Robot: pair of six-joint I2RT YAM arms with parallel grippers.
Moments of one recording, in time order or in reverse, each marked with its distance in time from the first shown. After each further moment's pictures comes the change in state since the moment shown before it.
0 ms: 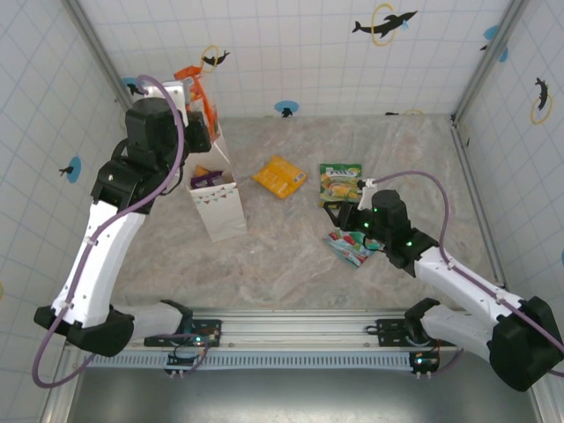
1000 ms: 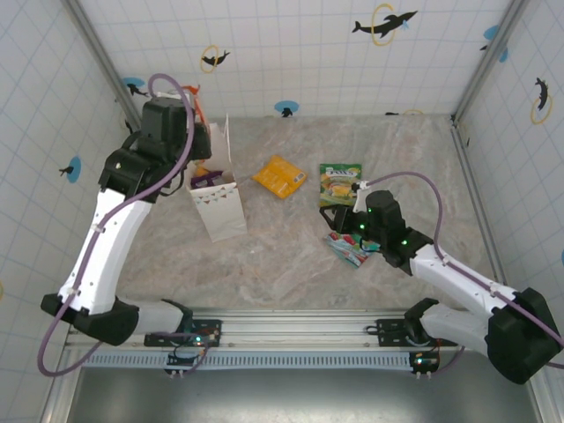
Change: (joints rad) left arm 0.000 0.094 0.078 -0.232 -0.072 -0.054; right arm 0.022 0.040 0.000 -0.004 -0.016 0.015
